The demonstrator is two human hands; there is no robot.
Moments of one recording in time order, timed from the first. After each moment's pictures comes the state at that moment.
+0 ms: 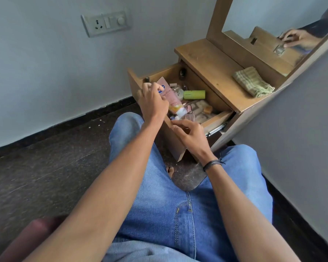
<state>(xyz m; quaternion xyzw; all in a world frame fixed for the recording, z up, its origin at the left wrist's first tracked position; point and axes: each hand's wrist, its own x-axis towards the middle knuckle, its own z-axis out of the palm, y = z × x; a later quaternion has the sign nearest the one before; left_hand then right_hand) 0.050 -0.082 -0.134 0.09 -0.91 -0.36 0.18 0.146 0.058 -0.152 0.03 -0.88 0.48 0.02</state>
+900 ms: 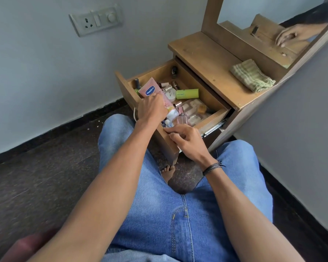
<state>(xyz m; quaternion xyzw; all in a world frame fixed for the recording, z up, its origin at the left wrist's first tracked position) 0.042 -0.081 -0.141 -0.05 -0.98 -0.17 0.03 0.152 0.063 -0.155 0.09 -0.87 0.48 -0.02</state>
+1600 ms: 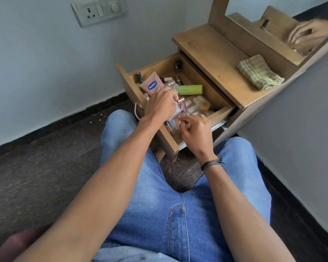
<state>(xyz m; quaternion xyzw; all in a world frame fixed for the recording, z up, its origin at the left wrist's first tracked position) 0.046 -0.066 -0.135 -0.13 -0.97 -0.22 0.04 0.137 0.068 -0.169 0.01 -0.92 0.35 0.16</state>
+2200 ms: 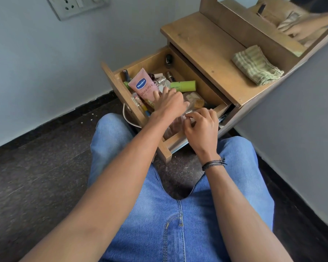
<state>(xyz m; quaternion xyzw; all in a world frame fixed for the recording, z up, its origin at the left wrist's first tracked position) 0.017 -0.007 -0.149 -0.12 -0.98 -0.11 -0.09 0.116 0.096 -0.186 -0.06 -0.94 0.26 0.22</state>
